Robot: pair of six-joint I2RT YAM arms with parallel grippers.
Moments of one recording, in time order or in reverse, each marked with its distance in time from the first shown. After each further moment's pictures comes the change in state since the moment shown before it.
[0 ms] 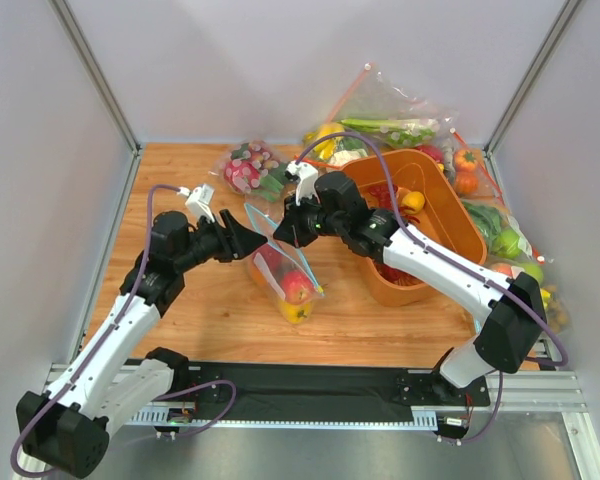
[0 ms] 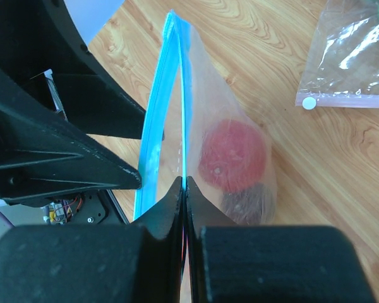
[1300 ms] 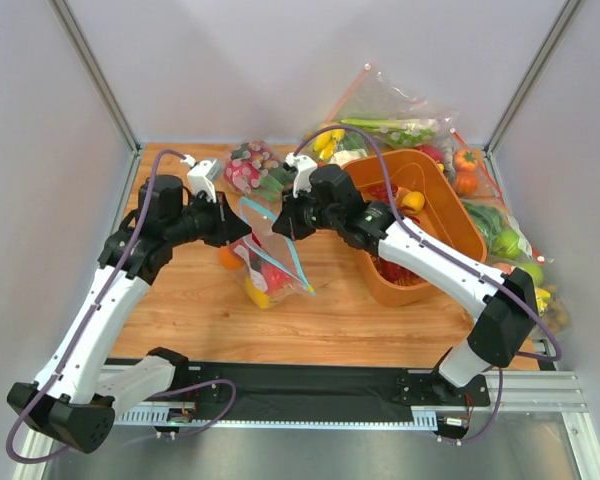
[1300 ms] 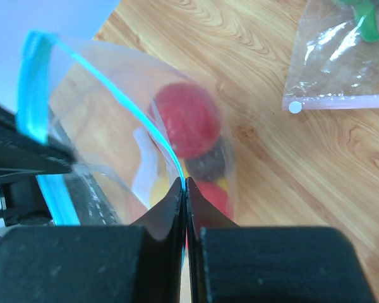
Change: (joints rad) left arm 0.000 0.142 0.423 -0.474 0.012 0.327; right arm -0.003 0.048 0.089 -0.064 0.059 0.025
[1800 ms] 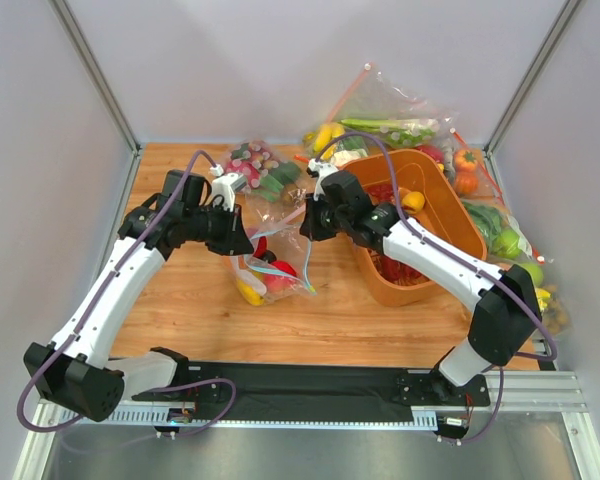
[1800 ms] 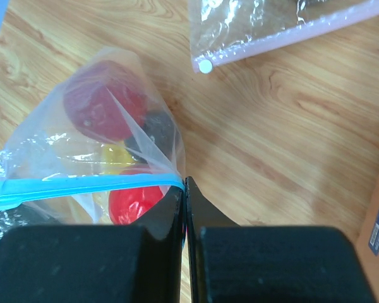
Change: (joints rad) left arm 0.000 0.177 0.097 -0.275 0.080 0.222; right arm -0.094 -0.005 -0.103 -0.047 0.130 0.045
